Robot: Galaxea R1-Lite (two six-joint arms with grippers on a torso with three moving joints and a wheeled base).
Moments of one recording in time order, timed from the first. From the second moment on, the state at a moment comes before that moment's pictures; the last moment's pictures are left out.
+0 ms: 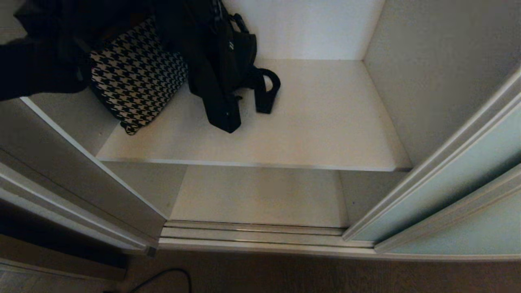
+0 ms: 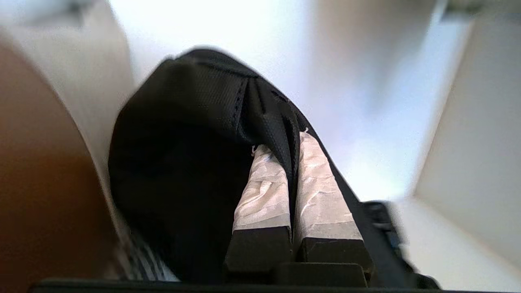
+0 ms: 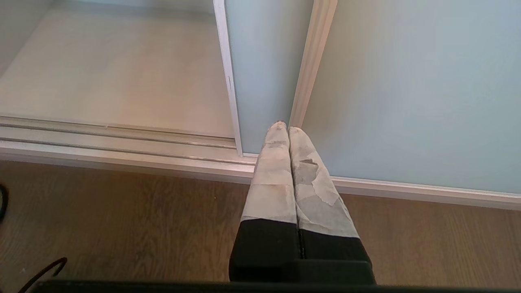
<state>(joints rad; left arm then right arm) -0.15 1.95 -1.94 -0.72 -0.25 -0.05 0.00 0.00 0.00 0.00 0.00 0.01</state>
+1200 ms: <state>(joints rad) -0.17 1.86 -1.87 -0.36 -0.11 0.17 0.00 0.00 0.00 0.00 0.00 0.01</state>
